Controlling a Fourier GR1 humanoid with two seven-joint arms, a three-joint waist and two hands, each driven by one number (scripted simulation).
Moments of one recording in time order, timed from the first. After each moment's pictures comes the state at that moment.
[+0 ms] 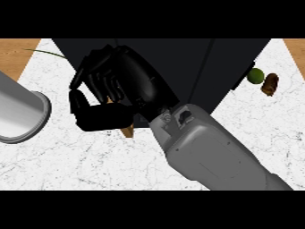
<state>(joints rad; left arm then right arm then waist) 0.61 0.74 0.22 -2.10 1.04 -0.17 -0.34 -0.95 0.00 0.46 -1.49 0.00 -0.19 0.50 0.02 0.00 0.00</state>
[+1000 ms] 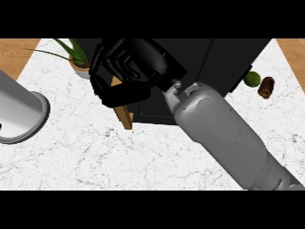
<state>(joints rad) 0.39 0.62 -0.01 -2.10 0.87 0.01 -0.25 -1.00 -0.05 0.38 -1.28 -0.06 0.02 0.21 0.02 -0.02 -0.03</state>
